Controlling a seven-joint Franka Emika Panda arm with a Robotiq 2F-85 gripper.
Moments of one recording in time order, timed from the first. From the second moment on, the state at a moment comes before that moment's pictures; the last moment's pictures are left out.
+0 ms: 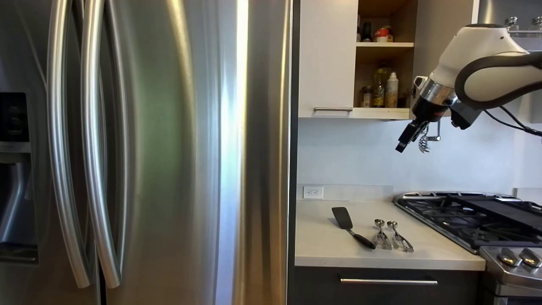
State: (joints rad) arm 0.07 -0.74 0.16 -2.40 -0.20 2.29 -0.13
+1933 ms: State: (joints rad) arm 0.05 -0.26 0.05 -1.80 0.19 2.14 0.24
